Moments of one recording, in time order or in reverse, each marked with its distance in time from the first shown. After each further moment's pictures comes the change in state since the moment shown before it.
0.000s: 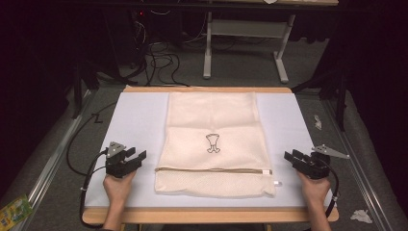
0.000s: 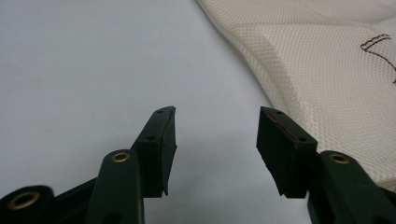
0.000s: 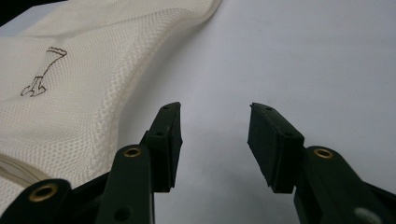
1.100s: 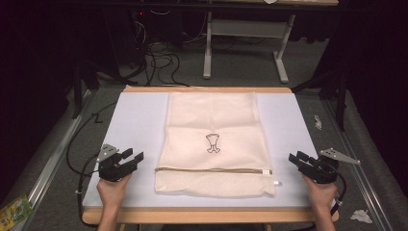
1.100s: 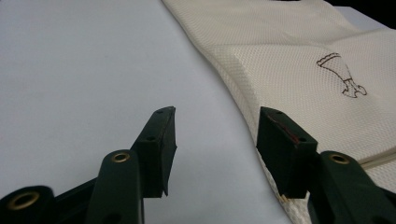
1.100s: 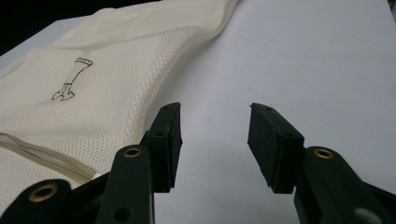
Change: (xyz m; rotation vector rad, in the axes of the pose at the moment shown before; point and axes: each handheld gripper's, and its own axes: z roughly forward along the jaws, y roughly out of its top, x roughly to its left) left arm -0.003 0.005 -0.029 -0.048 -0.064 -0.001; right arm 0.004 -0.001 -0.026 -0.050 0.034 -0.006
